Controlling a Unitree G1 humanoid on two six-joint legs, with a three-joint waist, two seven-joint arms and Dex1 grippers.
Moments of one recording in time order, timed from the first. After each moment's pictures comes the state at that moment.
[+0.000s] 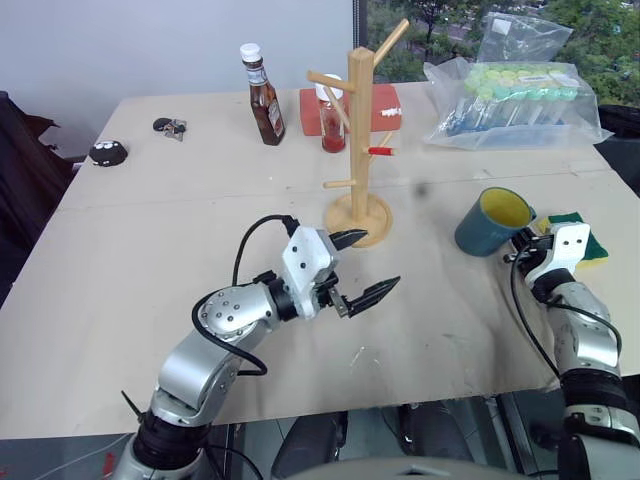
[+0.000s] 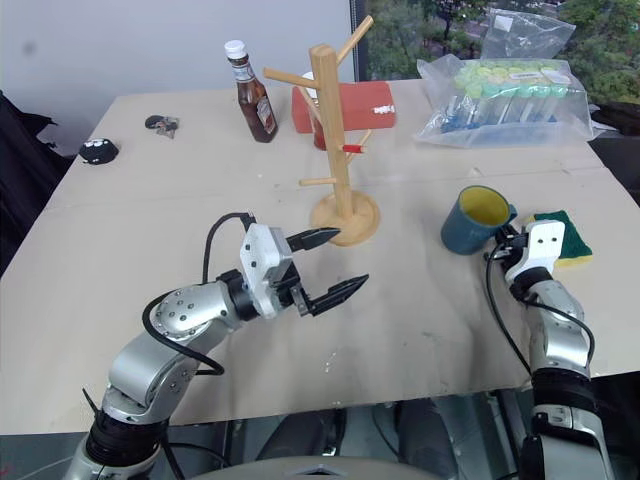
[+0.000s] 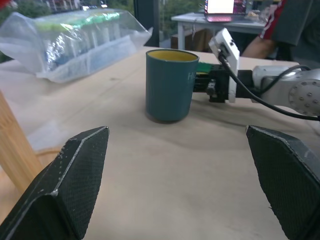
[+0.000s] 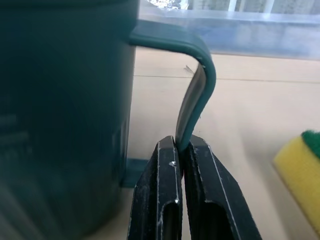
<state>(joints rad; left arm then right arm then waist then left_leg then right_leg) -0.15 0.45 -0.16 -0.60 -0.41 0.44 -0.62 -0.27 -0.39 -0.28 0.35 0.27 -0.07 0.47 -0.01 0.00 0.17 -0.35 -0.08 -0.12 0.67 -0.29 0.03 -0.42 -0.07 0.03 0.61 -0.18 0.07</state>
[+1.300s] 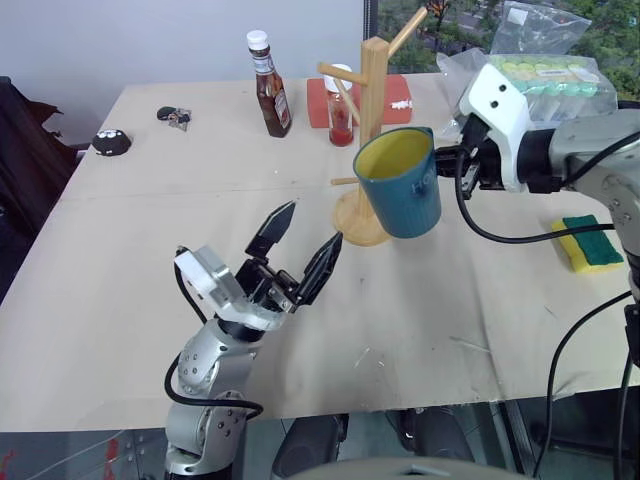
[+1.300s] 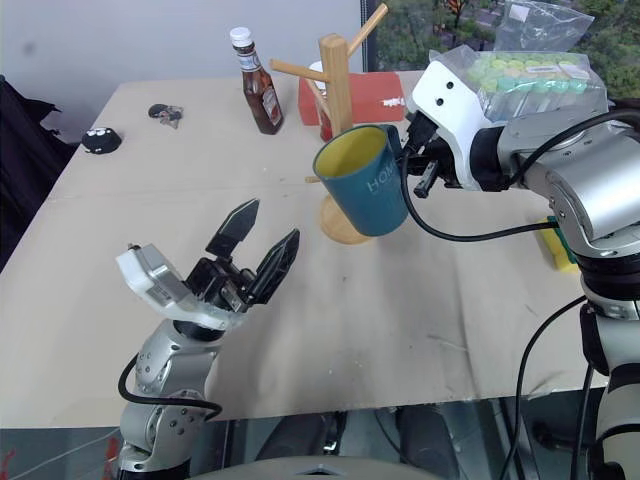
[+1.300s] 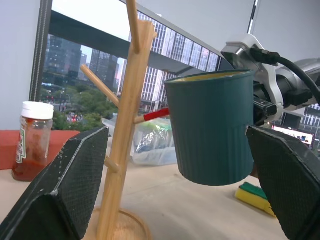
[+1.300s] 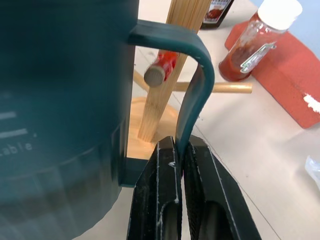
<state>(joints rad) 0.12 0.17 0.01 -0.59 -0.59 0.00 -0.61 -1.01 -0.81 0.22 -0.31 0.43 1.13 0.81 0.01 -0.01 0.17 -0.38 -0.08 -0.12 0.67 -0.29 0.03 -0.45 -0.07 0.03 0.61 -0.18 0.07</state>
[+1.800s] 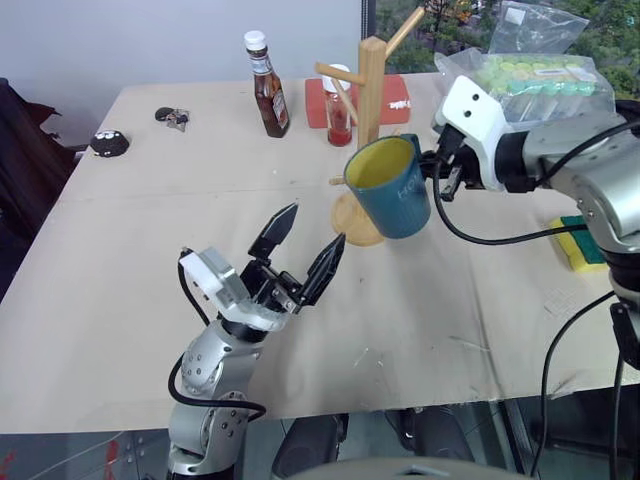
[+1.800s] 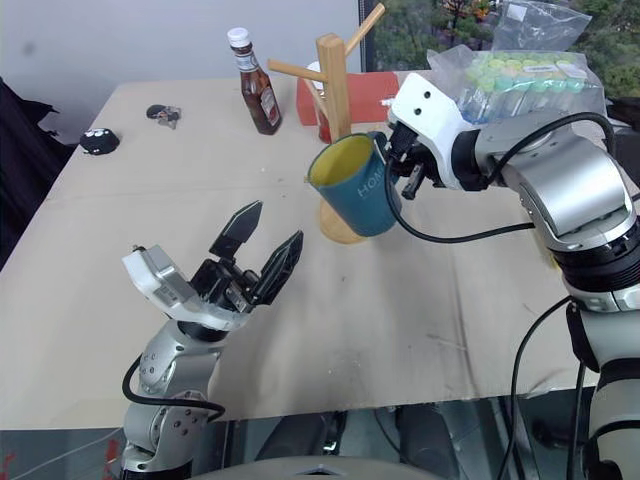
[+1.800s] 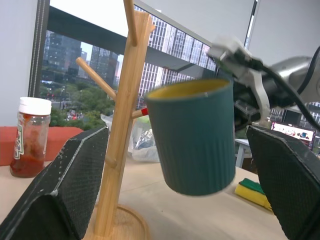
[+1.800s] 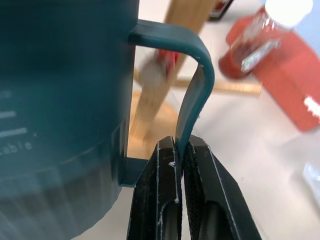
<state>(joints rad) 0.13 0.17 -0.01 -0.58 -0.57 -0.02 -0.59 -1.07 -0.75 0.30 -0.25 0.34 1.05 0.82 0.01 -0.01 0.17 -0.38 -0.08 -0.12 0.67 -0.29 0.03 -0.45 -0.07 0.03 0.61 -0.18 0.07</state>
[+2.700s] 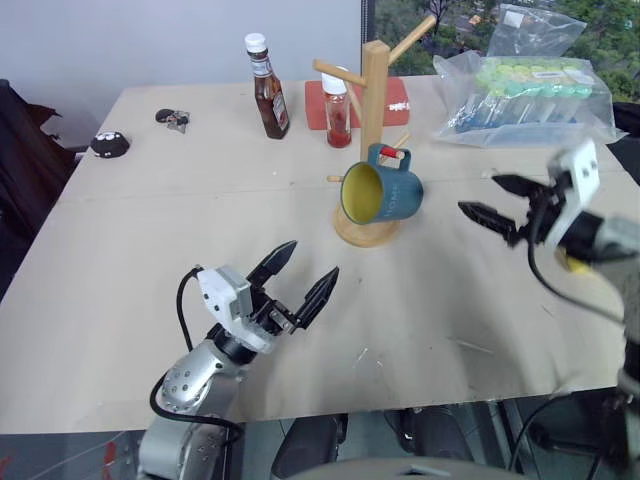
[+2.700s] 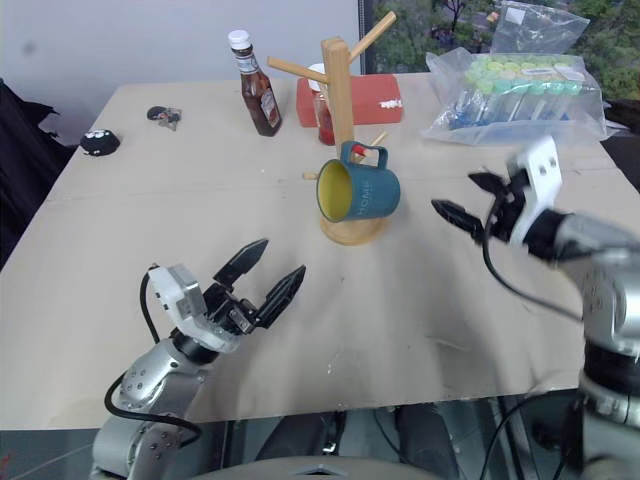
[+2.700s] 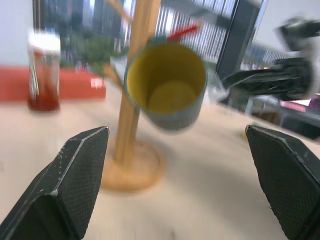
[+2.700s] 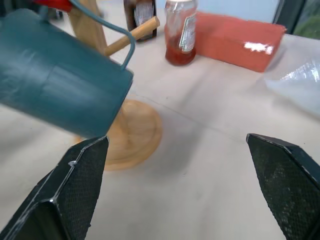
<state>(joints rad) 0.27 0.34 0.02 -0.58 -0.56 0.13 -0.55 -0.28 -0.53 -0.35 -0.39 0.52 0.79 0.75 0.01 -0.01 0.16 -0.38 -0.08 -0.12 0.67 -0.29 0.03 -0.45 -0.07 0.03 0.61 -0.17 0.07</state>
